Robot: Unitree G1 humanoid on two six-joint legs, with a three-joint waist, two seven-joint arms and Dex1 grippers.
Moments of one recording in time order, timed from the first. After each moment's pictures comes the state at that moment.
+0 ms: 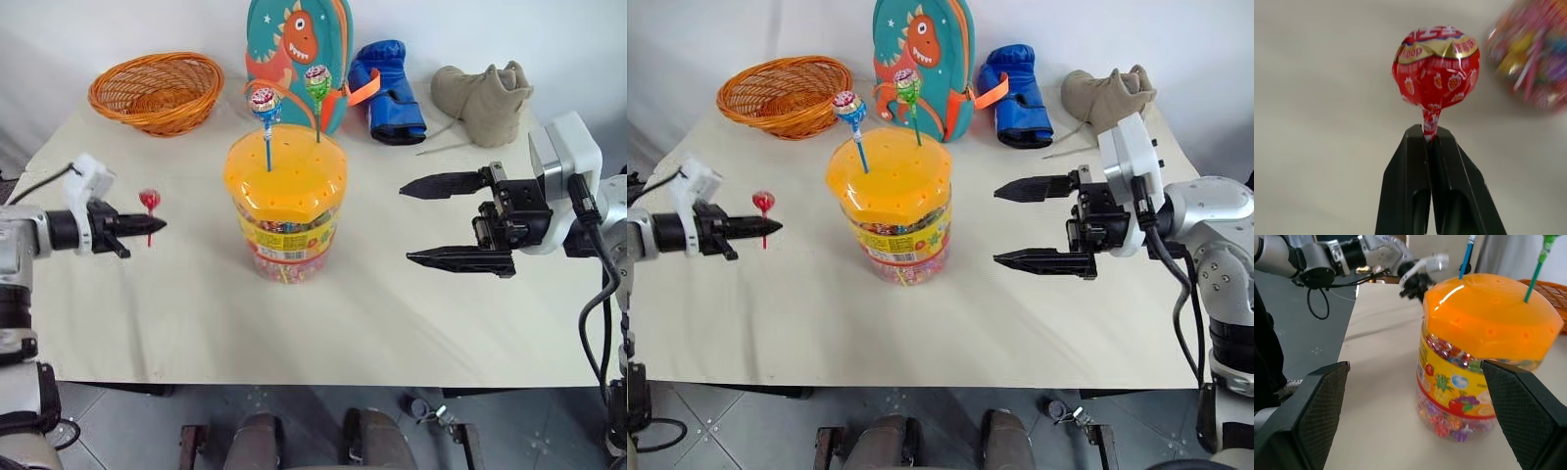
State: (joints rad) left arm -0.61 0.95 0.15 0.32 -0.24 0.86 -1.07; right arm -0.66 -0.89 -0.12 -0.26 0.84 0.63 1.26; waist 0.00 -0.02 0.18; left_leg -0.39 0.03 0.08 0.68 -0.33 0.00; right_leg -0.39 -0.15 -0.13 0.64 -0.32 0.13
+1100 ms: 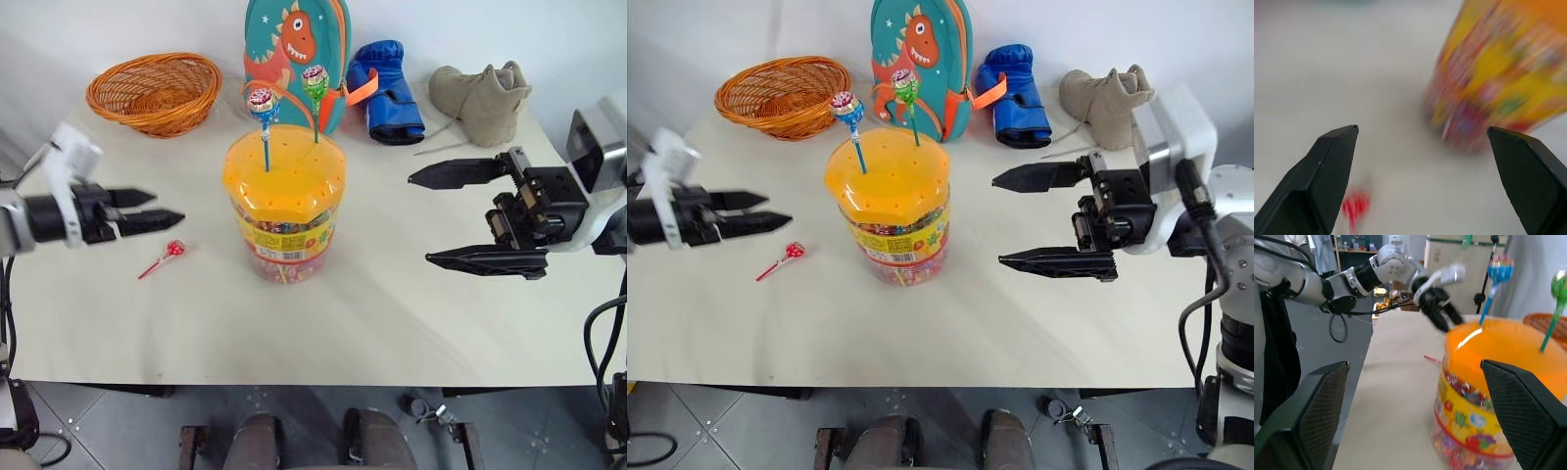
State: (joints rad) left arm -0.68 1.03 0.37 0.01 -0.57 0.97 -1.10; right arm -0.68 -0.93 -0.23 -0.31 0.99 0.70 1.27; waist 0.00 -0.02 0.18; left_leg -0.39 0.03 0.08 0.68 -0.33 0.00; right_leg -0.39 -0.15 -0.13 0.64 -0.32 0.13
